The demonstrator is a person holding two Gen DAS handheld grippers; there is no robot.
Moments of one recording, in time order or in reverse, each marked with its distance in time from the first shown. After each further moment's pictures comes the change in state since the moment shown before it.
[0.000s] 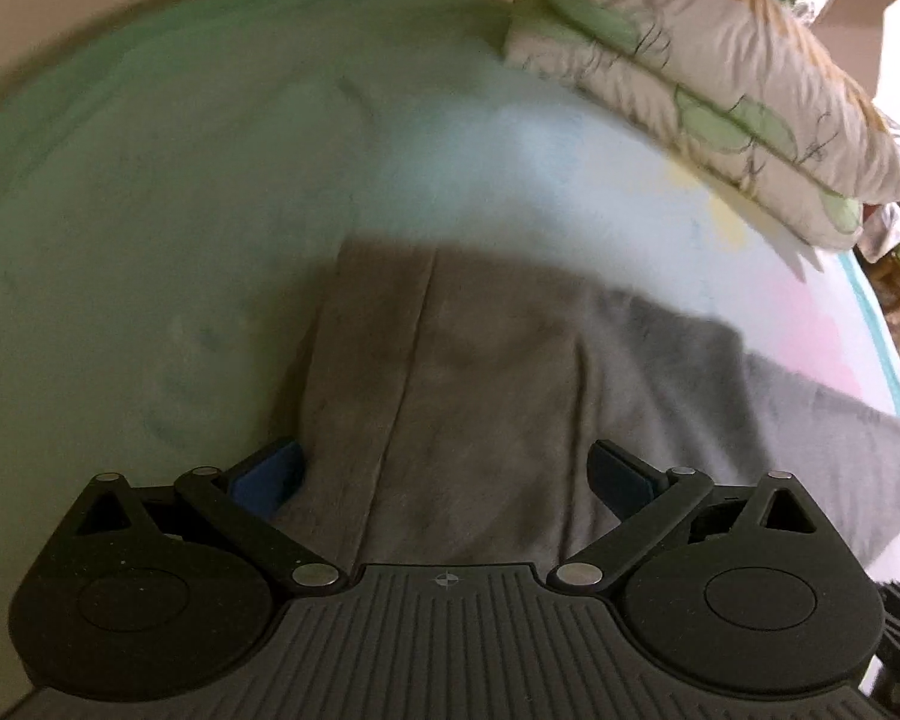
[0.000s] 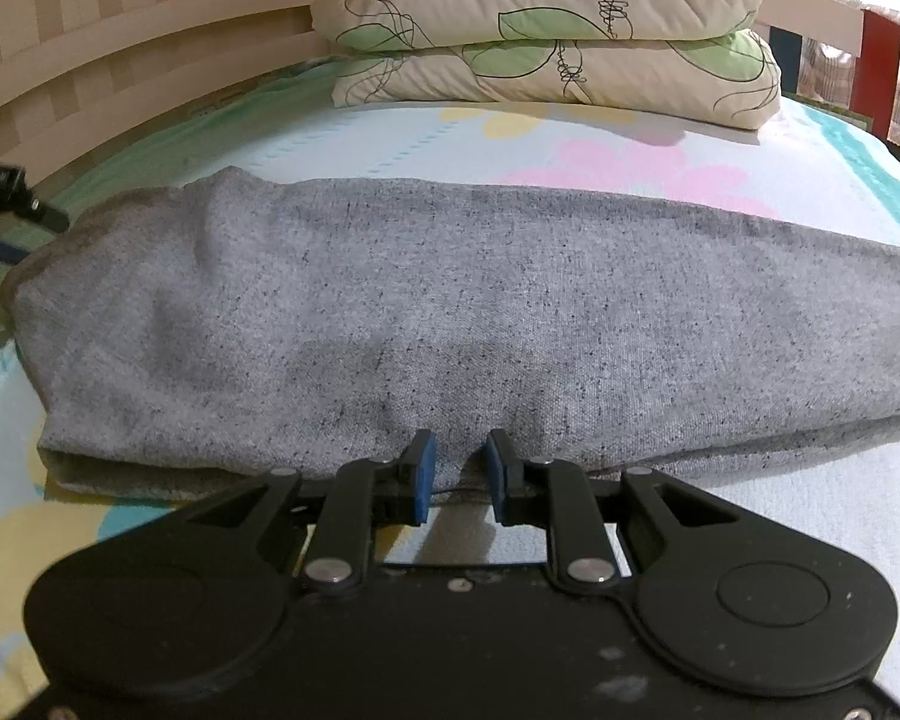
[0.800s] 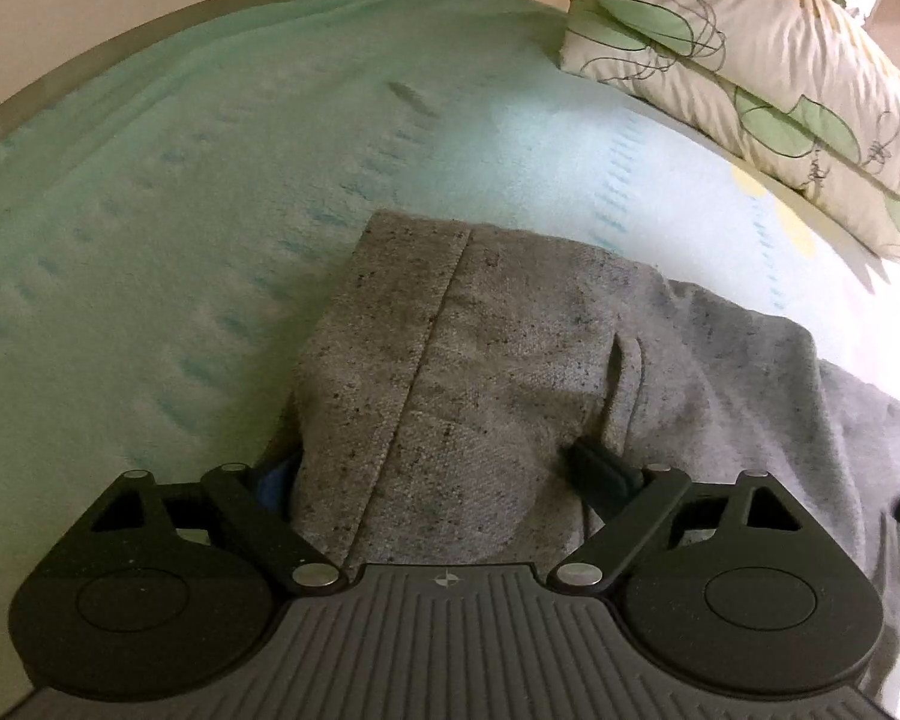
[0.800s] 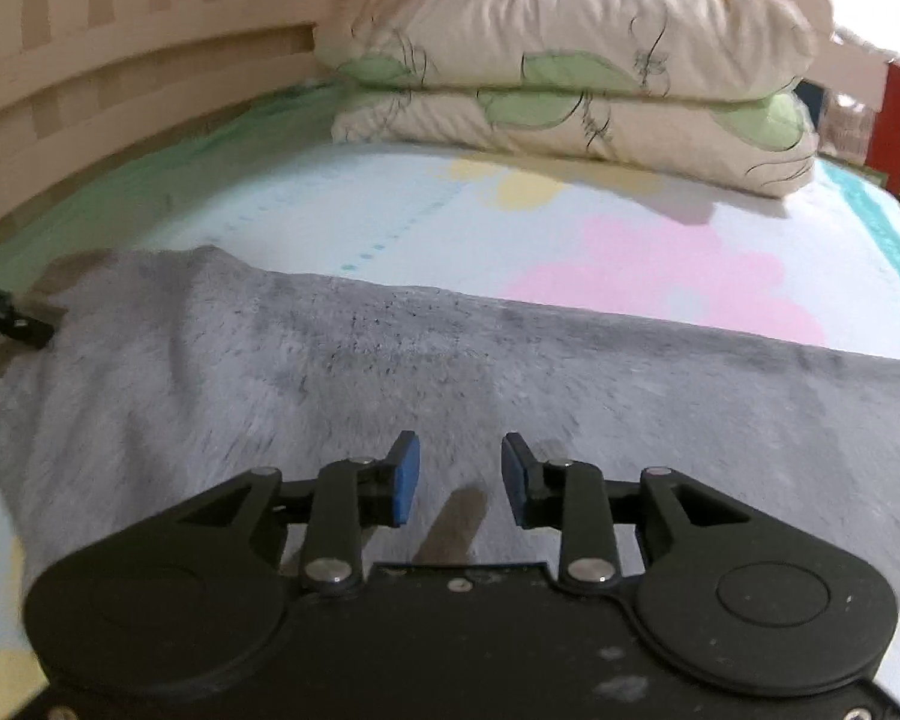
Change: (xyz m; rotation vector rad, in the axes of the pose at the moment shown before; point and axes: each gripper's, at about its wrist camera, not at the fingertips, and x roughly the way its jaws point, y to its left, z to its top) left arm 0.015 -0.011 -0.017 -0.012 -0.075 0.155; right arm 0.051 0.021 0.073 -0.033 -0.022 -0.040
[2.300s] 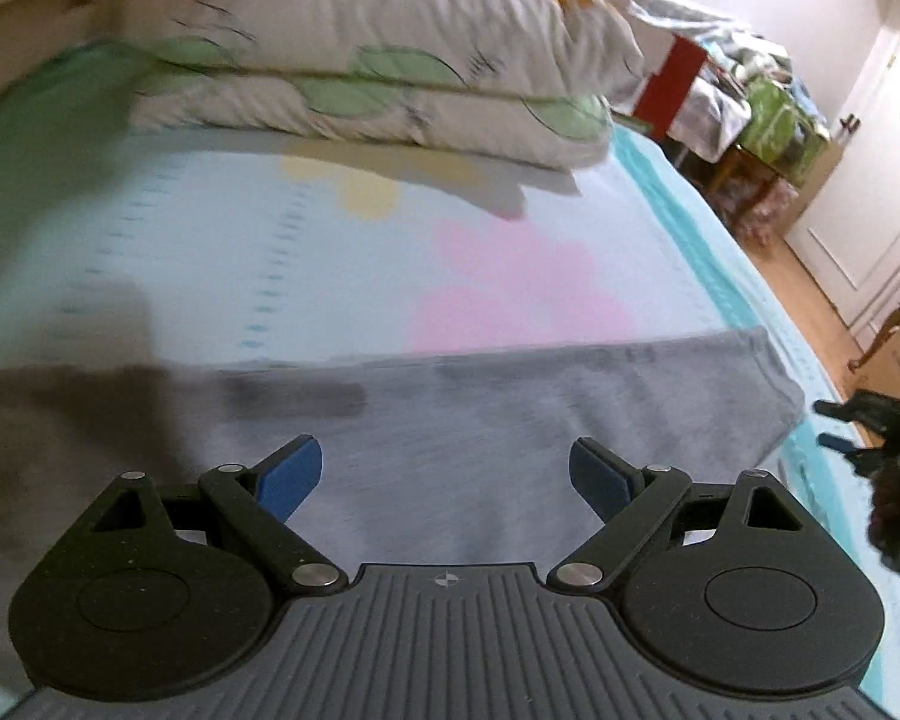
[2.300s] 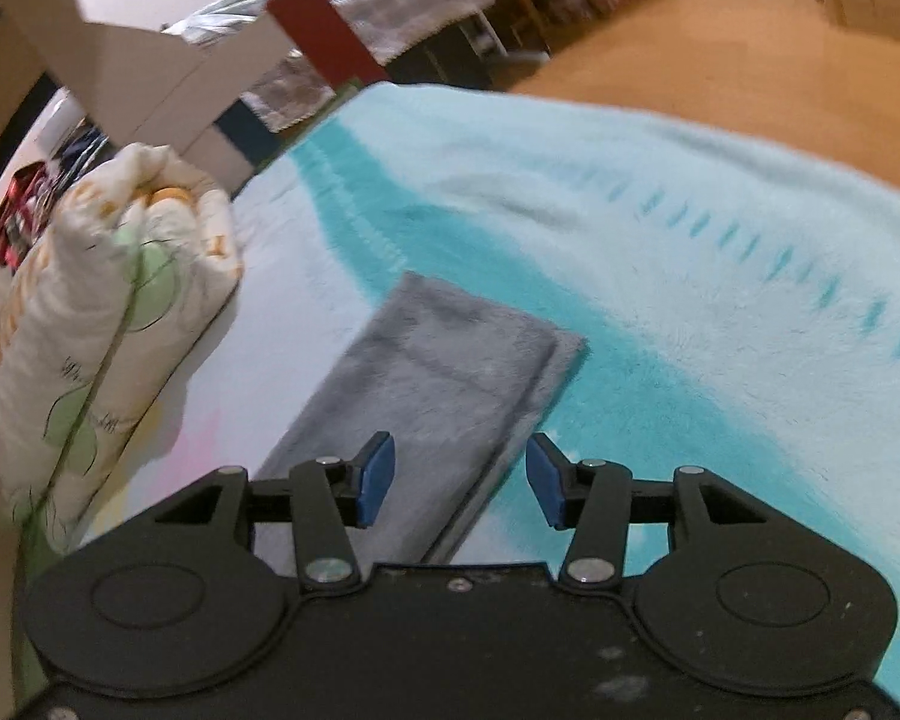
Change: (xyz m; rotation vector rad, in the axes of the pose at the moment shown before) left arm -0.020 -0.284 -0.009 0.319 0.009 -0.345; right arm -0.121 -0.394 -0.070 1.009 -0.082 -0.297
